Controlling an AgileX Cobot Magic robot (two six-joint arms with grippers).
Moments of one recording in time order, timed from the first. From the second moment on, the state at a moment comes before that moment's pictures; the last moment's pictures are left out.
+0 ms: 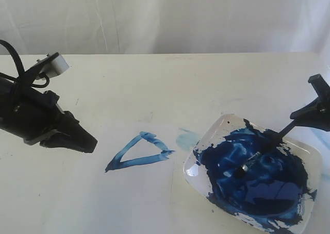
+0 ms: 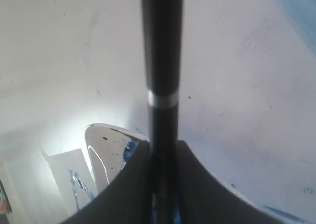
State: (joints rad) left arm -0.27 1.39 -0.85 -0.88 0.95 0.78; right arm -0.30 2.01 -1.14 1.07 0.97 -0.57
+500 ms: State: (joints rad) left arm -0.27 1.39 -0.85 -0.91 0.95 0.78; right arm -0.31 2.01 -1.14 1.04 0.92 -0.57
